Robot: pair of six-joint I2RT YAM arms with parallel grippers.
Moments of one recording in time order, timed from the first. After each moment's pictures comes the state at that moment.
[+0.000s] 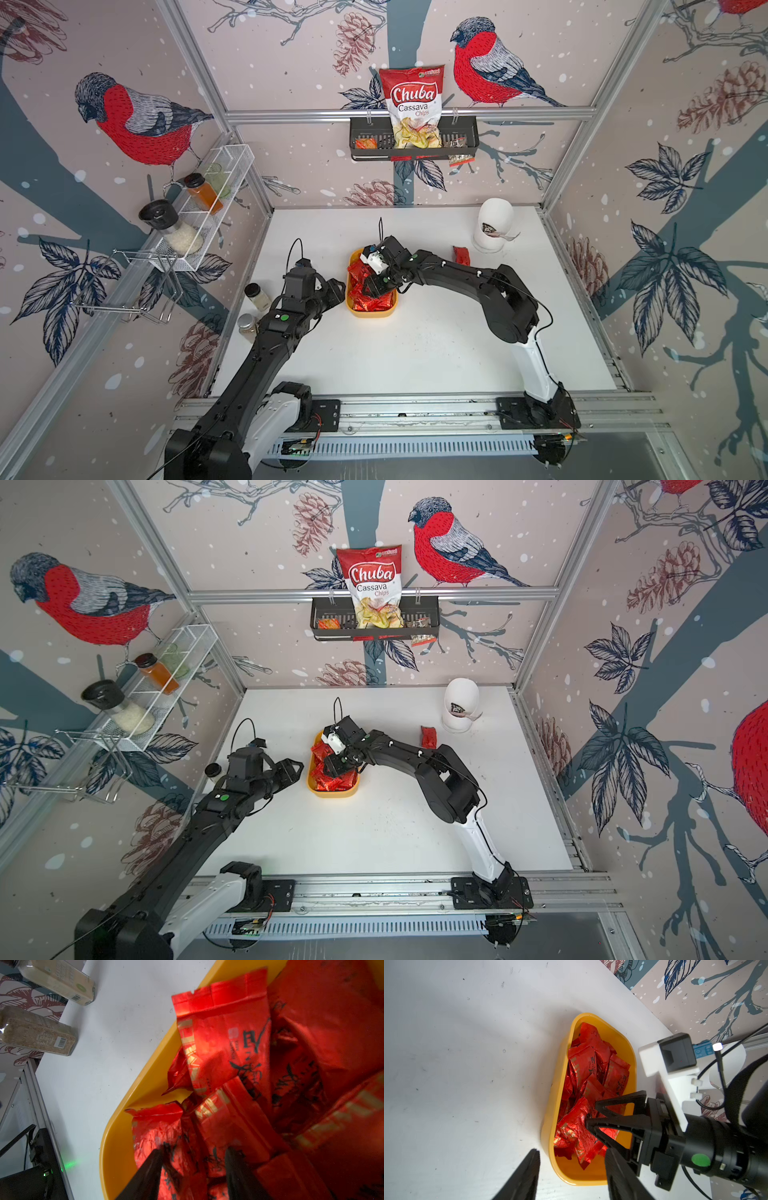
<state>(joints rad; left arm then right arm) -0.18 0.93 0.62 -0.39 0.19 -0.65 0.90 2.20 1.70 -0.46 -0.36 0.24</state>
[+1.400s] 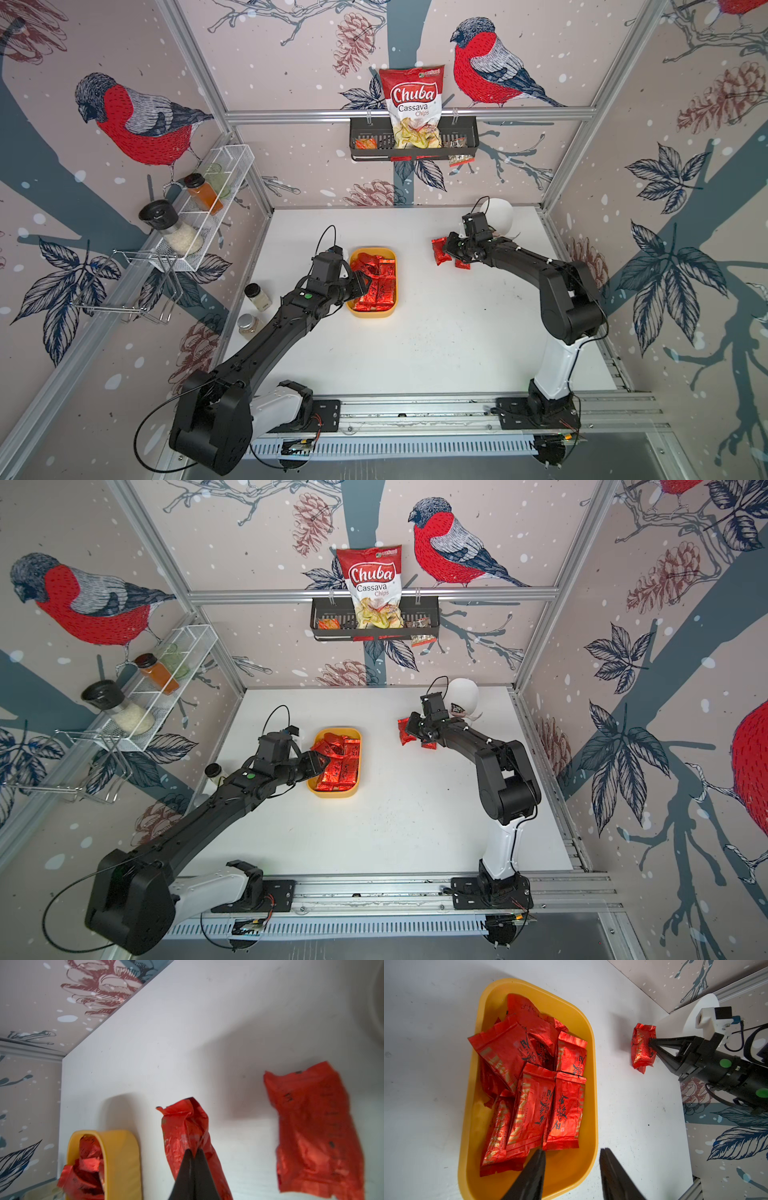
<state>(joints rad) -0.36 1.17 0.75 -0.30 0.26 -0.65 0.38 1.92 1.31 -0.19 -0.18 0.67</state>
